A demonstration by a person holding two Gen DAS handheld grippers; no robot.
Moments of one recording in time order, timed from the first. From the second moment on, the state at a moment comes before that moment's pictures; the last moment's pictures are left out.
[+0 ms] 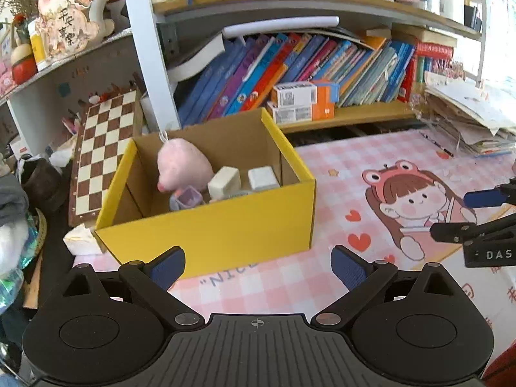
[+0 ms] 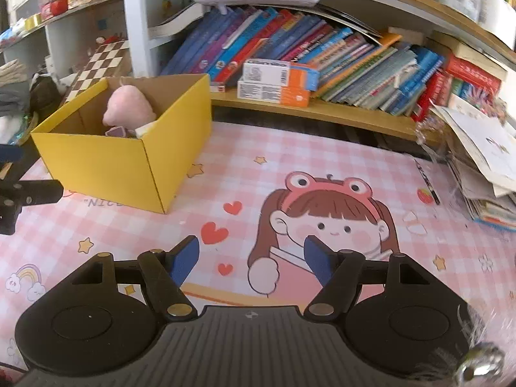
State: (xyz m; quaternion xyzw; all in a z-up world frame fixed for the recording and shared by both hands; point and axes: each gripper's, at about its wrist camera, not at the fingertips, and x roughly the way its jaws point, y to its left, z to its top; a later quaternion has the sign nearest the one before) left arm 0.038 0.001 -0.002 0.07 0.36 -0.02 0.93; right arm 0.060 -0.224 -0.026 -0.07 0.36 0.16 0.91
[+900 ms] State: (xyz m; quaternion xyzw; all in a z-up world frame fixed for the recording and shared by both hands) left arm 0.024 -0.006 -0.017 0.05 0.37 -0.02 0.93; right arm 0.041 -0.228 -0.029 -0.08 0.34 0.15 0.93
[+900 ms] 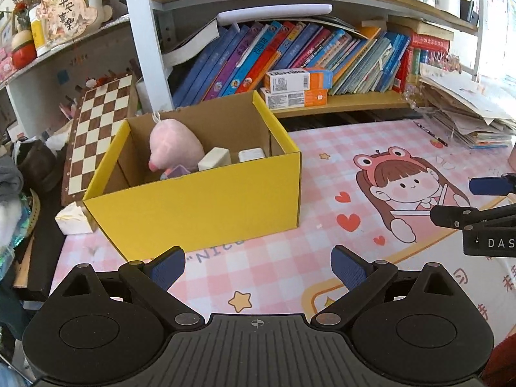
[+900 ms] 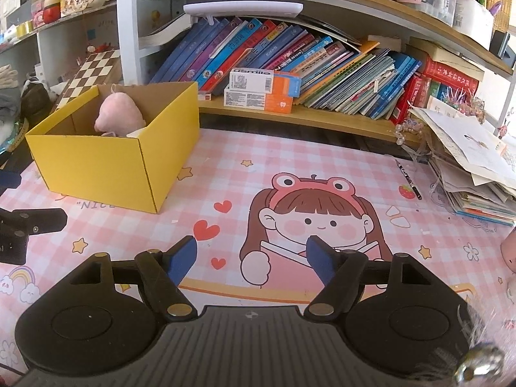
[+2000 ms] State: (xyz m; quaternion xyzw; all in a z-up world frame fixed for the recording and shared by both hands) left arm 0.026 -0.006 -0.021 0.05 0.38 -0.02 0.92; right arm 0.042 -0.222 -0.032 -0.07 0.35 0.15 0.92
